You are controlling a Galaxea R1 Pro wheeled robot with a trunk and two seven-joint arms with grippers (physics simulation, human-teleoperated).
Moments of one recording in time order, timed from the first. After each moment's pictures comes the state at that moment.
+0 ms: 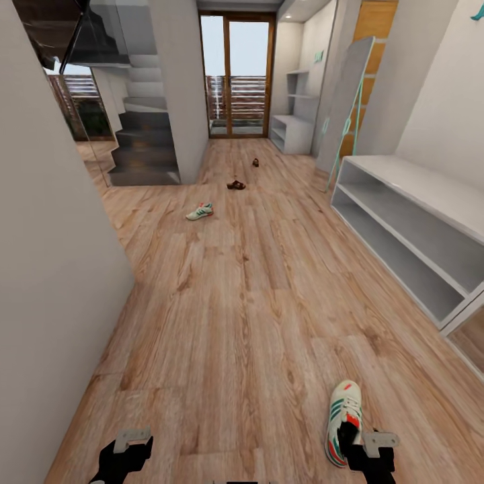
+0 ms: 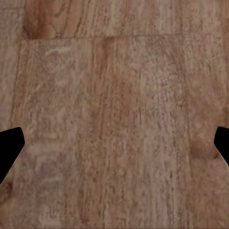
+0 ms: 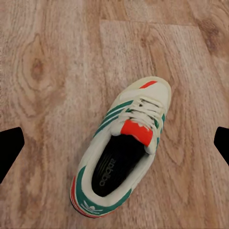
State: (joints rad) left arm -0.36 0.10 0.00 -0.36 0.07 -0.21 0.03; right arm -0.24 -0.11 0.01 -0.51 0.01 -0.41 -0.09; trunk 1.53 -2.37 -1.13
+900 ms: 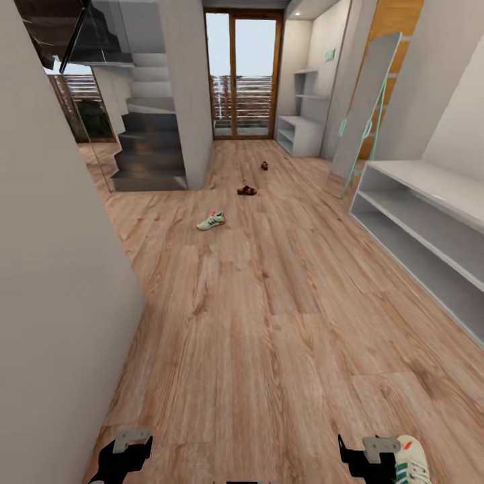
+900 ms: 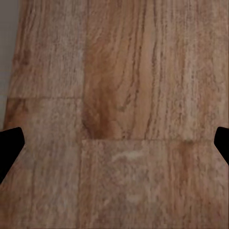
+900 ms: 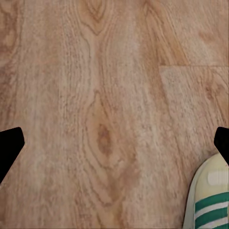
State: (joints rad) left arm -0.36 0.10 0.00 -0.36 0.07 -0.22 0.03; right arm -0.24 -0.11 0.01 -0.47 0.00 -0.41 -0.09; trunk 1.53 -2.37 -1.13
